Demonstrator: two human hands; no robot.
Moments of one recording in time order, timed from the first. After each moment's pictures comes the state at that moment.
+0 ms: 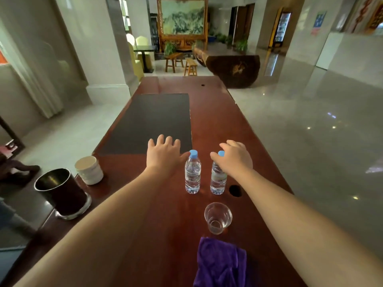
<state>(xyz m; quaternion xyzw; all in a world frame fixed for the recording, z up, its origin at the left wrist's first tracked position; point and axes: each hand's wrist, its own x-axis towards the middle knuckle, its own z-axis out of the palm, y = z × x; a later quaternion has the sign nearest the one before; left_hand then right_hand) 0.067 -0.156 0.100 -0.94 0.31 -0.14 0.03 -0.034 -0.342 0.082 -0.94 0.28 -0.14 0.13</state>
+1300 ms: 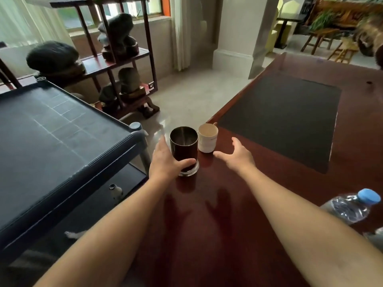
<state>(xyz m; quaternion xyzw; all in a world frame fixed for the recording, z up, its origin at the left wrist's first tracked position) 0.146 0.154 -0.008 -0.91 -0.14 -0.08 -0.37 0.203 -0.067 -0.011 -0.93 0.06 0.04 0.36</state>
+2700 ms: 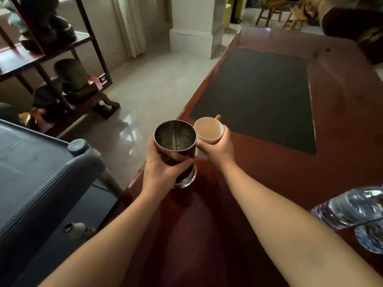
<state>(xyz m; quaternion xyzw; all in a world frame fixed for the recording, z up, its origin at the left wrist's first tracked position) 0.230 0.123 -0.065 -0.78 0.02 -0.12 -0.61 0.281 -0.053 -0.078 -0.77 0.12 -0.15 0.61</state>
